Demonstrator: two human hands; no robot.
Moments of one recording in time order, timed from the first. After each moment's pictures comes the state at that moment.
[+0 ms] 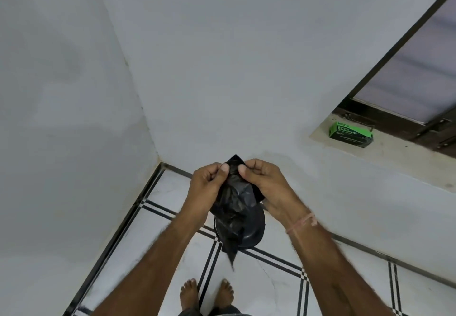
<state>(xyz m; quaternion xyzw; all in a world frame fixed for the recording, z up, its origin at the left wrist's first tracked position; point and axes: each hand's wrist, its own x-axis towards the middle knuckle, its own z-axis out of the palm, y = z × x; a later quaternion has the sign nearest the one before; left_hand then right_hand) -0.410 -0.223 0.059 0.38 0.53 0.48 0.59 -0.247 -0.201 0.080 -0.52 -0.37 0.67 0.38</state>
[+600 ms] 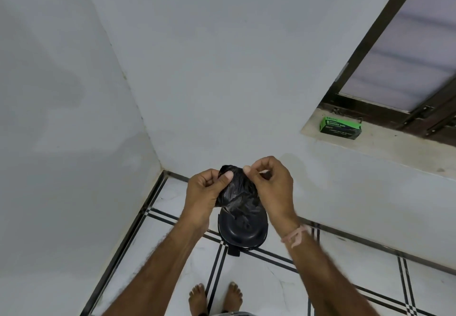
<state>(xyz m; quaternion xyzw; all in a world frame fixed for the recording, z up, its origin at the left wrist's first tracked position) -0.394 -0.262 0.084 0.32 0.53 0.50 0.60 -0.235 -0.246 0.087 -0.65 -0.49 0.37 0.45</state>
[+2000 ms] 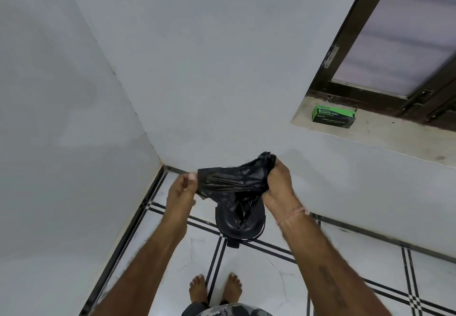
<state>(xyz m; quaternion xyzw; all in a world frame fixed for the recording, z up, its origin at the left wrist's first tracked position) -0.387 -0.279 0.046 0.31 0.64 0.44 0.55 -0.187 -0.224 0.069 -0.59 -0.11 0.61 0.53</state>
